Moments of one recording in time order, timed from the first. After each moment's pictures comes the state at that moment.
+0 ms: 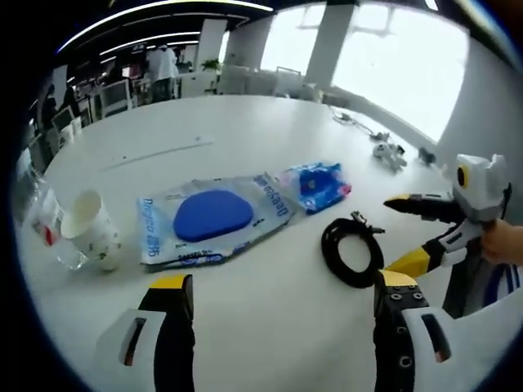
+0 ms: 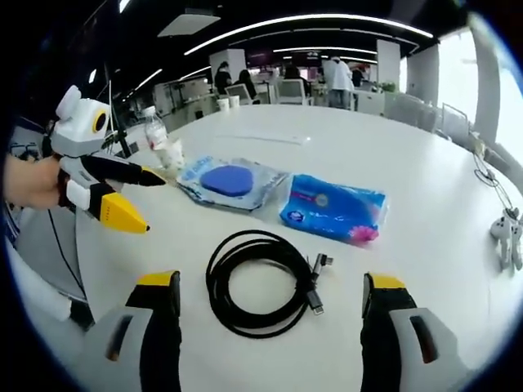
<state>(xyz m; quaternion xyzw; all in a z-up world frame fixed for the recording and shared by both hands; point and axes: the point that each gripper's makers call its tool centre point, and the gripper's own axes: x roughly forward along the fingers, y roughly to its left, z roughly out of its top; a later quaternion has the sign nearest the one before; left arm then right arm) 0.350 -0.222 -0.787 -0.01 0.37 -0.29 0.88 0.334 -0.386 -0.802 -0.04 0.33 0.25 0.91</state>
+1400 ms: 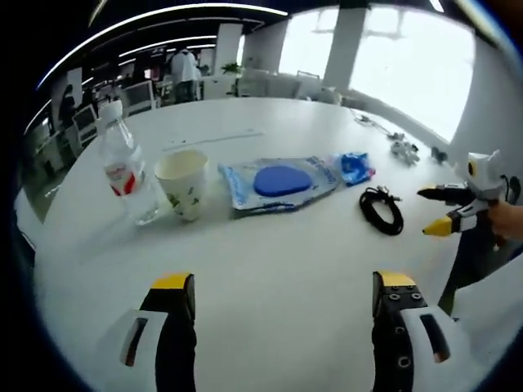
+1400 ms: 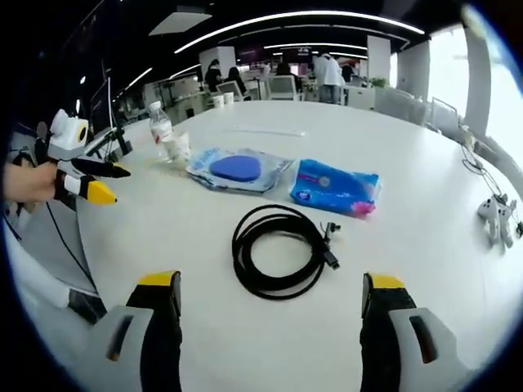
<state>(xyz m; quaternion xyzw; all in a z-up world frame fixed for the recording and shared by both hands) 0.299 -0.099 -0.783 0.01 0.37 -0.24 0.90 0.289 -0.386 -0.796 -0.04 0.34 0.22 0.91</state>
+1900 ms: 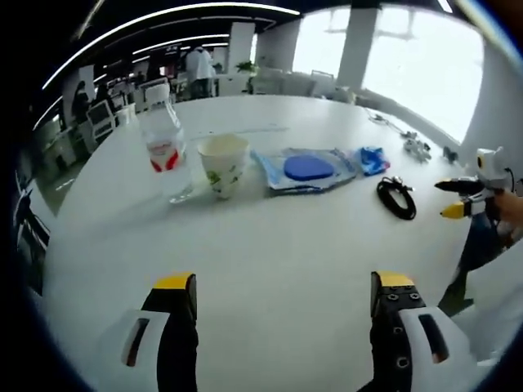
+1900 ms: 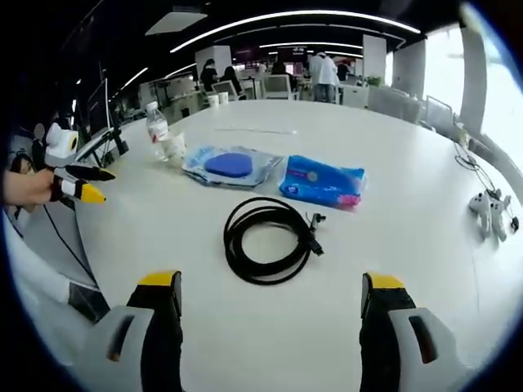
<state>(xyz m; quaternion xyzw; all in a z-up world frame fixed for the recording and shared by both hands) 0.280 -0.049 -0.785 0.02 0.37 -0.20 0.91 0.275 -0.406 -0.793 -0.04 0.35 0.21 0.91</state>
